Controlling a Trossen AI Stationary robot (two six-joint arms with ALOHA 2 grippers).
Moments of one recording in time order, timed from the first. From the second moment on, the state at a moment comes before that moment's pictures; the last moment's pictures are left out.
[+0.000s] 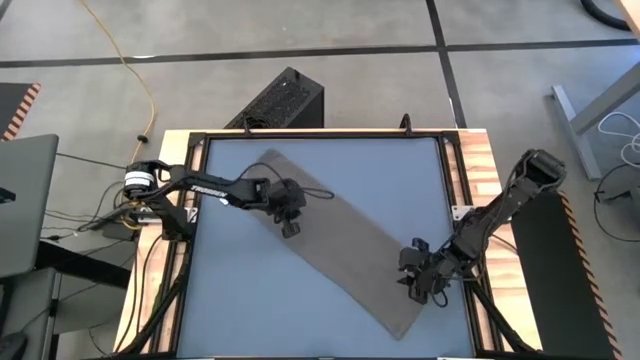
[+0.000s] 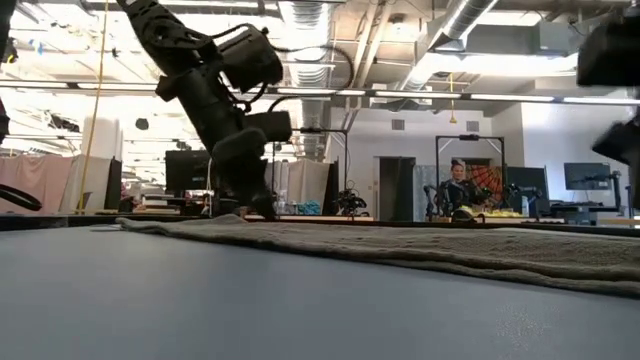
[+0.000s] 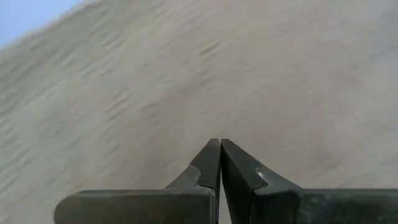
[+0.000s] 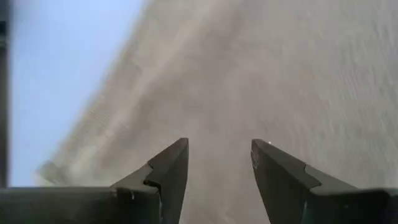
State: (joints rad) left arm 0.15 1.66 0.82 -0.05 -0.03 -0.12; right arm 0.75 1.22 0.54 -0.31 0.31 0.94
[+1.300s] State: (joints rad) left arm 0.08 1.54 0.81 -0.31 -0.30 -0.13; right arm 0.37 1.60 0.61 0.19 0.43 0.38
